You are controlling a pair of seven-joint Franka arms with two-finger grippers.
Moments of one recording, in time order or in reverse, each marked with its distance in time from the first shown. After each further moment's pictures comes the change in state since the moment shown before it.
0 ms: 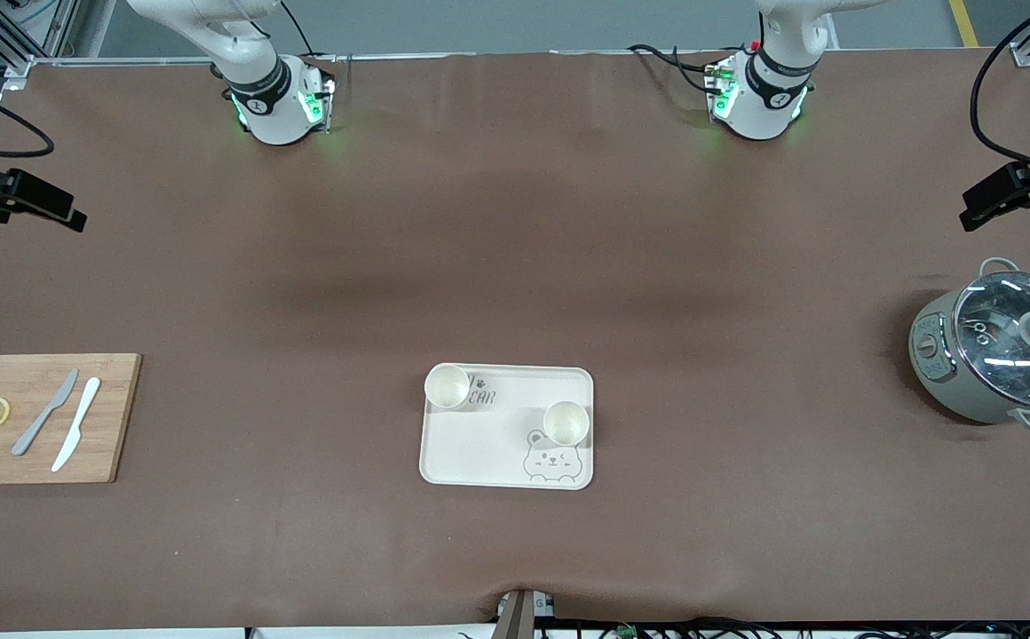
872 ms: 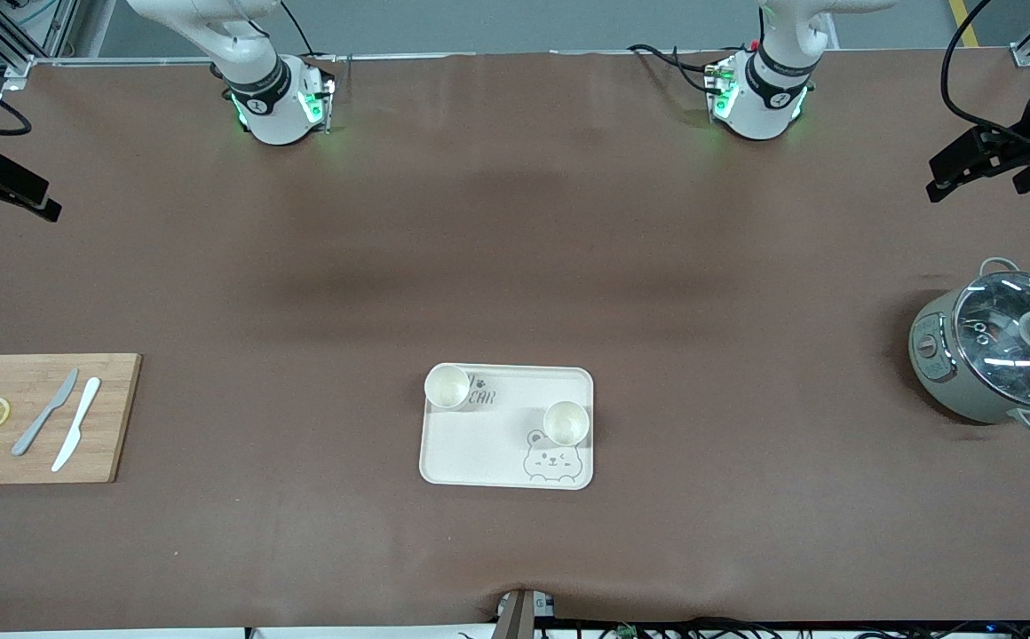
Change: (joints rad) left arm -0.185 -0.122 0.158 -0.164 -0.064 0.055 0.003; right arm -0.001 -0.036 -0.011 -0.019 -0.011 0.037 -0.025
